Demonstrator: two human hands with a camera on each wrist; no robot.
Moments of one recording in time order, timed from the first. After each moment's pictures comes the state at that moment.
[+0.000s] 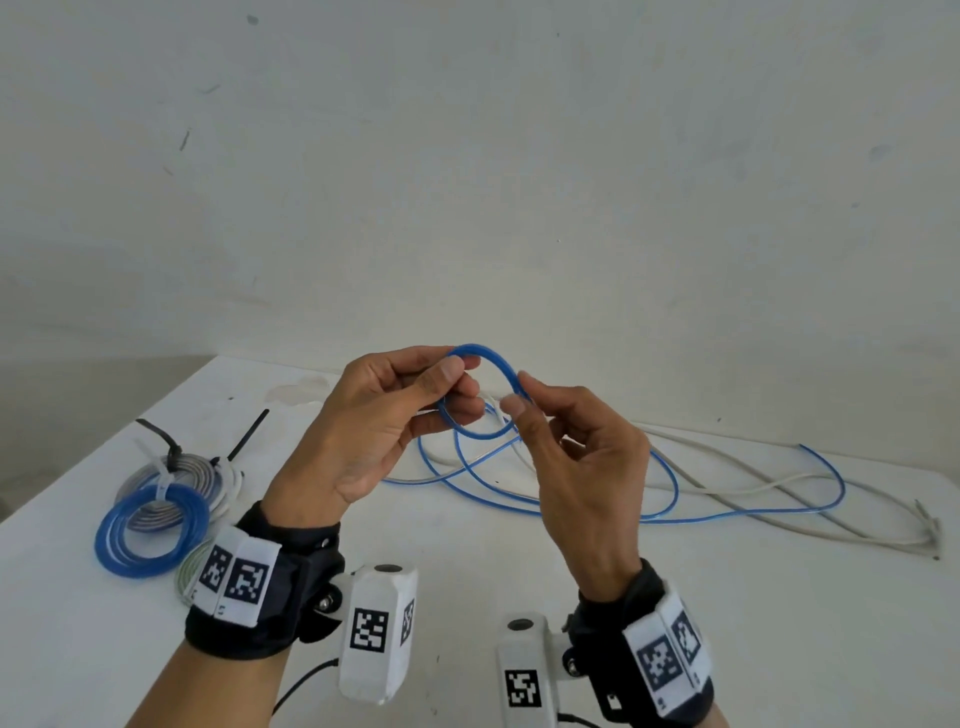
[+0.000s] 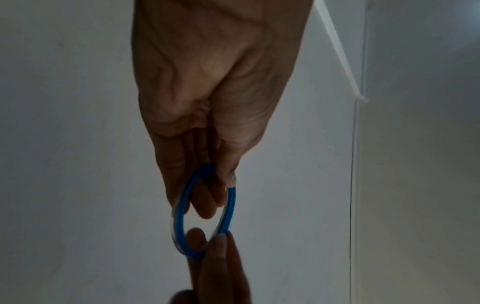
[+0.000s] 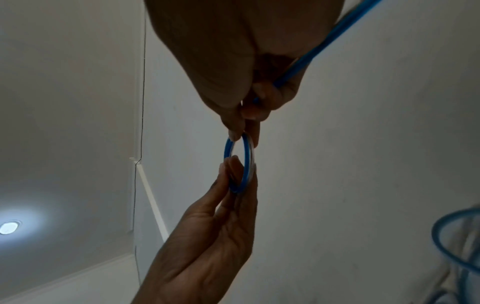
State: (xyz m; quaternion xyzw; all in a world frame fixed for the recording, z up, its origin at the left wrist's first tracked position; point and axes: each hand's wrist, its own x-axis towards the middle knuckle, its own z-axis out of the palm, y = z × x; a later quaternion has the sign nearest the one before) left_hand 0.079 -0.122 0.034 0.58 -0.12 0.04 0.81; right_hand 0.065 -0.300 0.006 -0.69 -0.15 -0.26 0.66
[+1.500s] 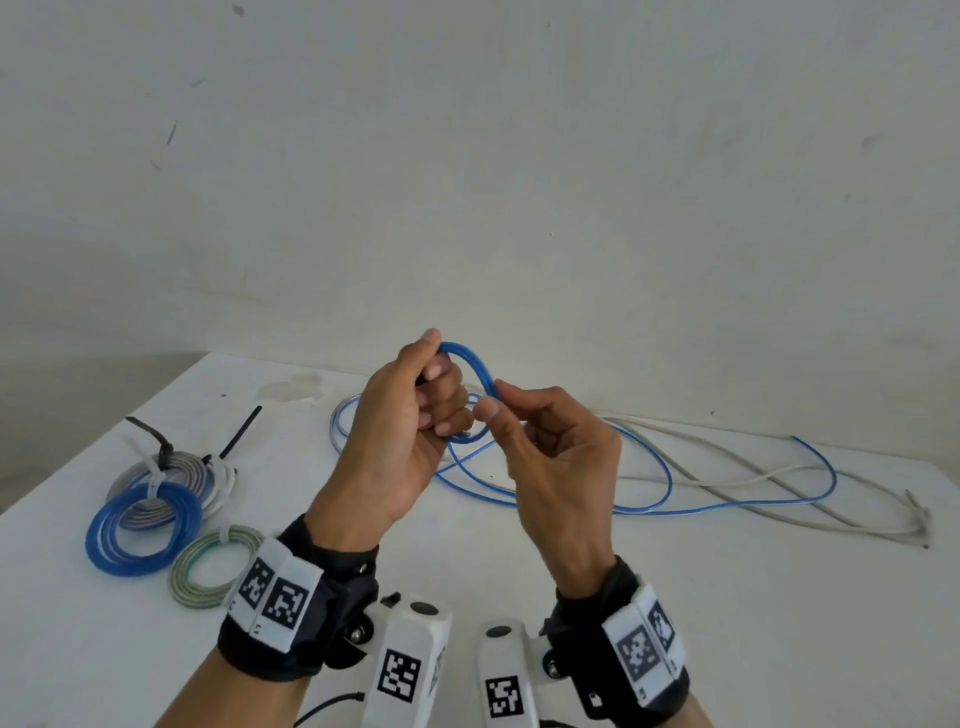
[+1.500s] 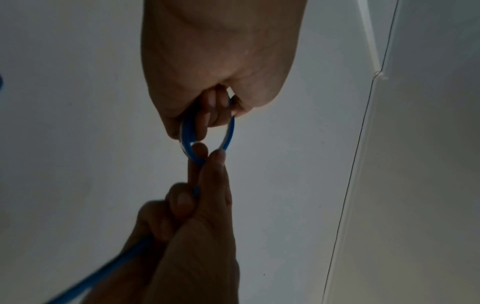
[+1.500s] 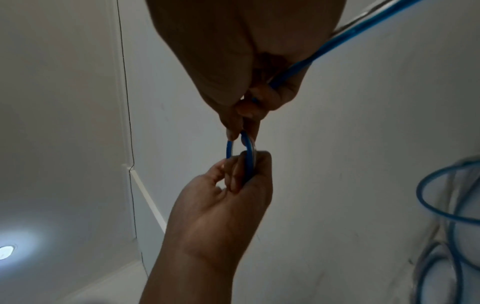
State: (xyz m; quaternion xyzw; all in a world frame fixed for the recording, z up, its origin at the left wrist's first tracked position) left_hand 0.075 -0.156 0.039 0.46 -0.03 0.02 0.89; right_hand 0.066 -0.288 -0.001 -0.64 -0.14 -0.21 0.72
